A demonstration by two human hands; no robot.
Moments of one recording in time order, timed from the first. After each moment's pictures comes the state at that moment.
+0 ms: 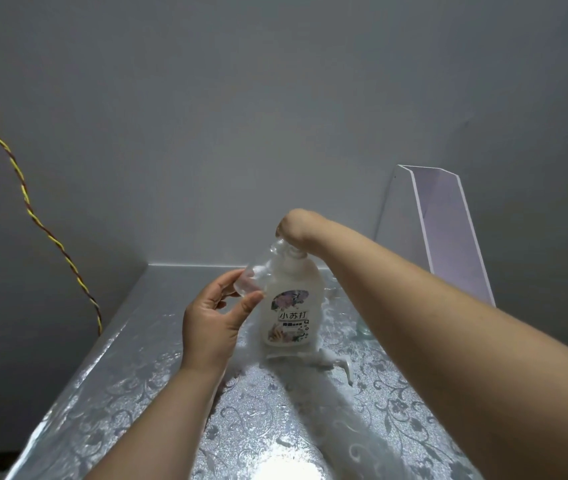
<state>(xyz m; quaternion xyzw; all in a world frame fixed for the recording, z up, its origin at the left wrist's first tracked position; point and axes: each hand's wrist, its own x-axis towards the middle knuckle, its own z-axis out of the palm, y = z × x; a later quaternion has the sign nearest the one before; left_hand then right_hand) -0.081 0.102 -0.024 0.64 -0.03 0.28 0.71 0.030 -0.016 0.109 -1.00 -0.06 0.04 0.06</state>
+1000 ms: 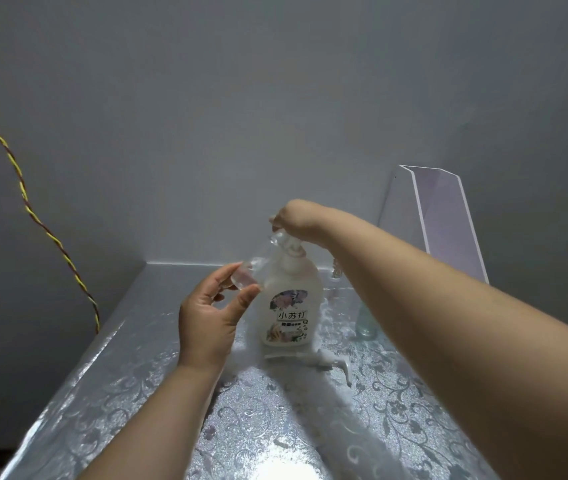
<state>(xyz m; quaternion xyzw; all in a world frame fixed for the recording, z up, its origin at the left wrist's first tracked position) -0.080 0.102 -0.022 0.65 -0.04 0.31 0.69 0.012 -0.019 0.130 -0.99 -0.13 0.02 0.11</state>
